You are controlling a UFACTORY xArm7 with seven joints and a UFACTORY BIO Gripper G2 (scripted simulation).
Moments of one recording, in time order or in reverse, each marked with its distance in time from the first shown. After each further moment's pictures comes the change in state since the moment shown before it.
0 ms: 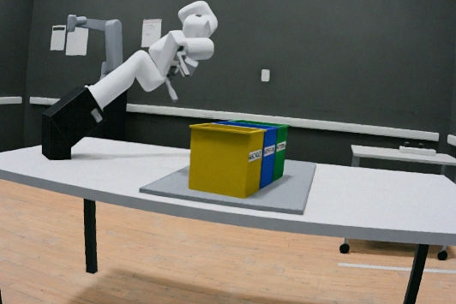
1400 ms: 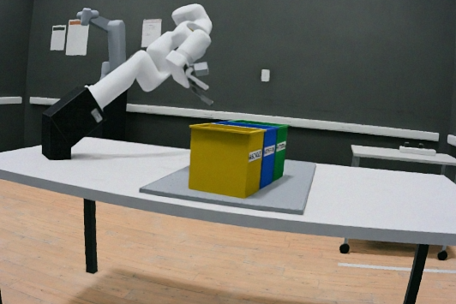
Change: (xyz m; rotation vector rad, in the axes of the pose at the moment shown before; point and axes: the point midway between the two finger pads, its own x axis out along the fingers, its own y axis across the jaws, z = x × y) arm 0.000 0.065 0.122 0.587 -0.494 -0.035
